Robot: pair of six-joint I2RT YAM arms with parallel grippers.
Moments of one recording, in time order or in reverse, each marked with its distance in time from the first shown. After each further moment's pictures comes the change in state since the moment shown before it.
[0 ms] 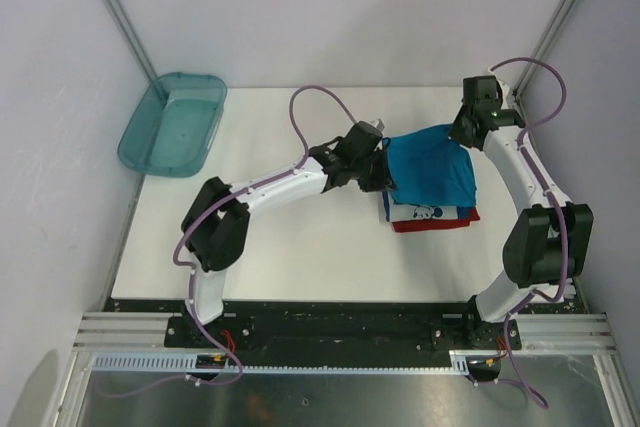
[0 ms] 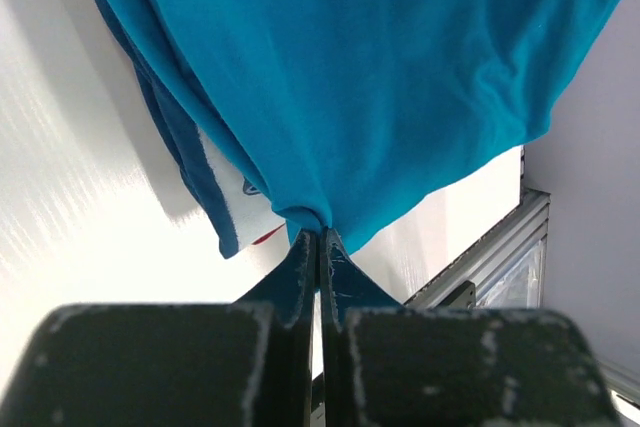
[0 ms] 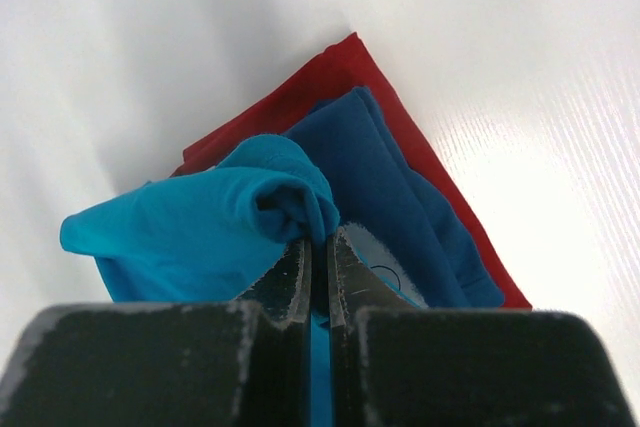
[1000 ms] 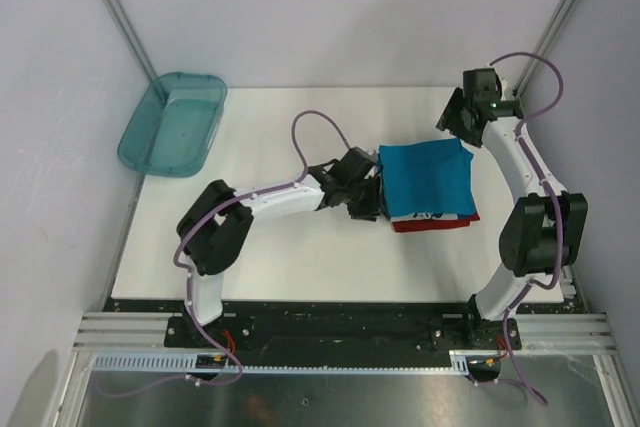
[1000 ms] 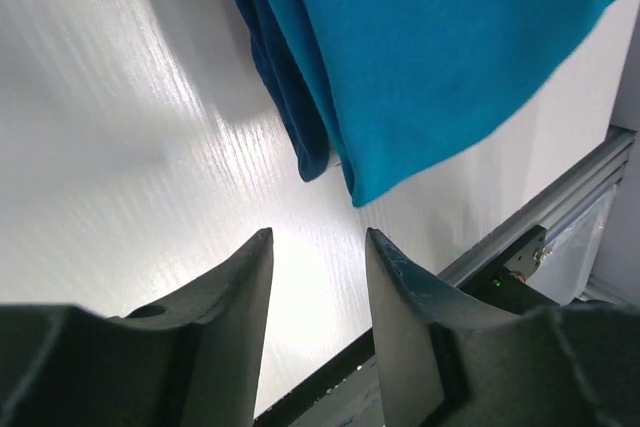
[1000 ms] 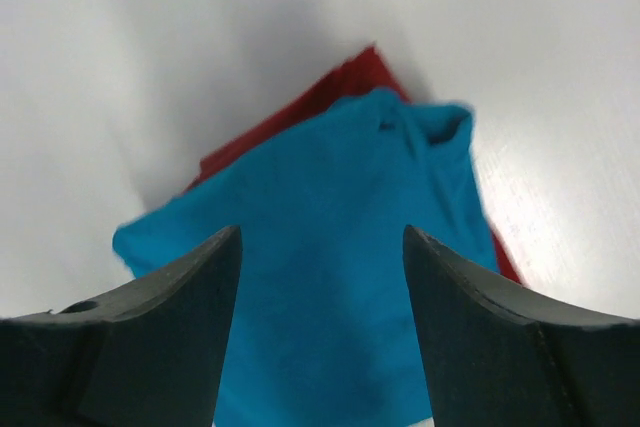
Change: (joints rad) left arm -0.020 -0.011 -0.214 0.039 0.069 0.016; right arm -0.026 0.103 0.133 -0.039 -0.014 -0.003
